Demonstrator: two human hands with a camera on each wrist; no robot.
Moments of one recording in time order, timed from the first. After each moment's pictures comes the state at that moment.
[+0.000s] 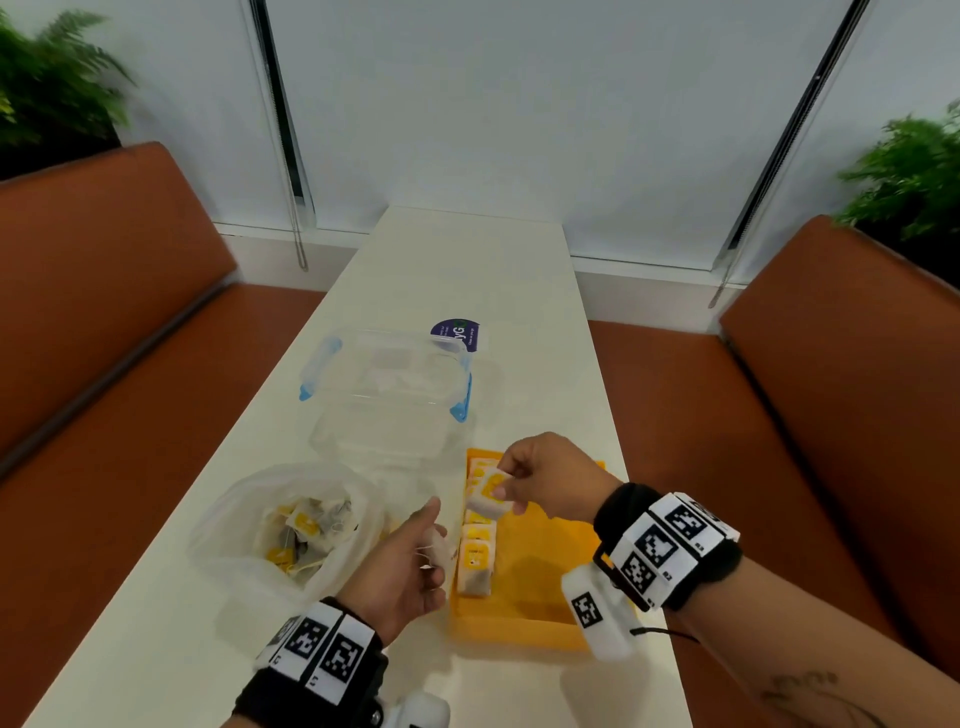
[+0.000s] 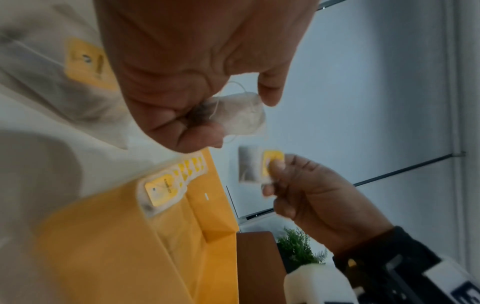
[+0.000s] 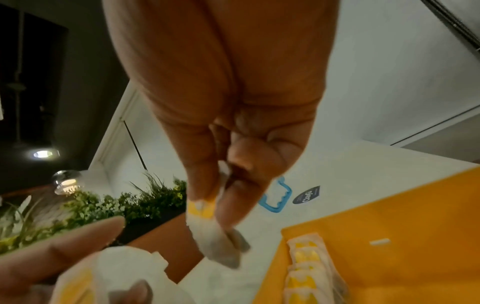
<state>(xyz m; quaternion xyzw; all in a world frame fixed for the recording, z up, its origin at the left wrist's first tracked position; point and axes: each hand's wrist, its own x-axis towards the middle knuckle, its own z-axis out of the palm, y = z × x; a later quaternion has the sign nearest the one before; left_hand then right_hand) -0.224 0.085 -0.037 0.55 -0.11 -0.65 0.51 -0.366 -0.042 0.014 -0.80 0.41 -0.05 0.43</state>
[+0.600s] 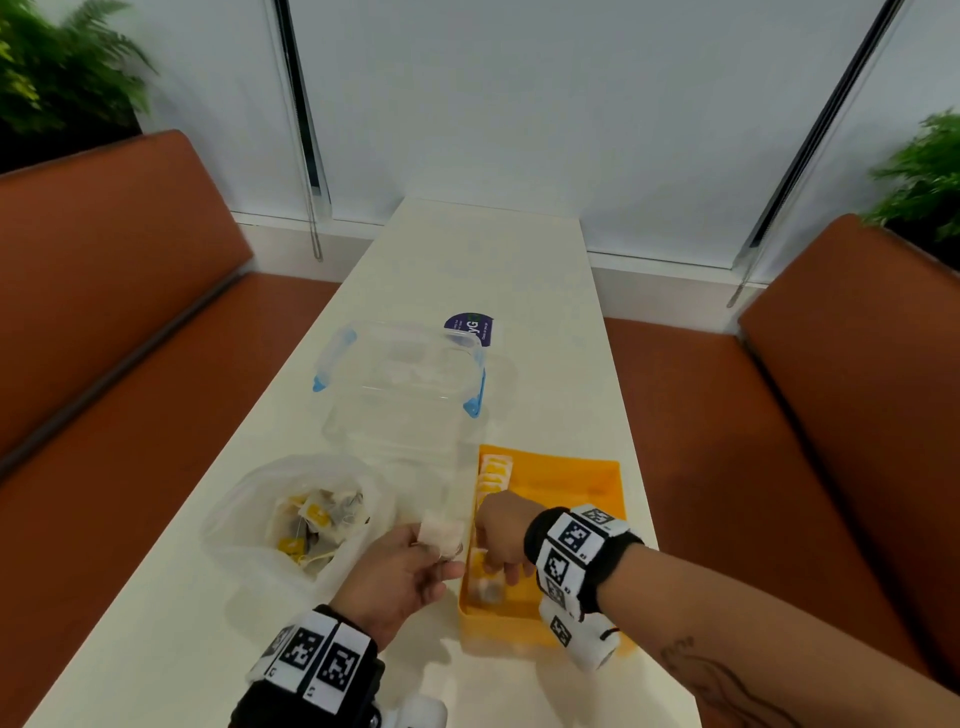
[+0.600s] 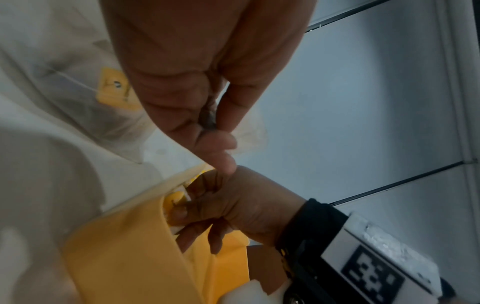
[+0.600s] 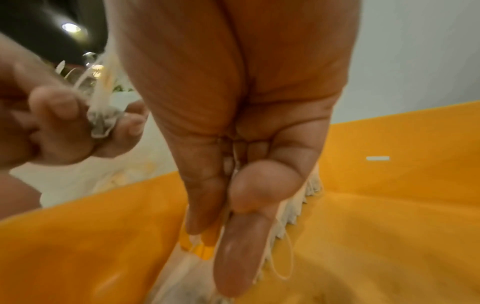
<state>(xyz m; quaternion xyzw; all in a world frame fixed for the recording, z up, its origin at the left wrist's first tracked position) -0.215 0.096 -0.052 0.58 -0.16 -0.61 0.52 -0.319 -0.023 -0.036 -0.84 0.37 0.29 0.26</state>
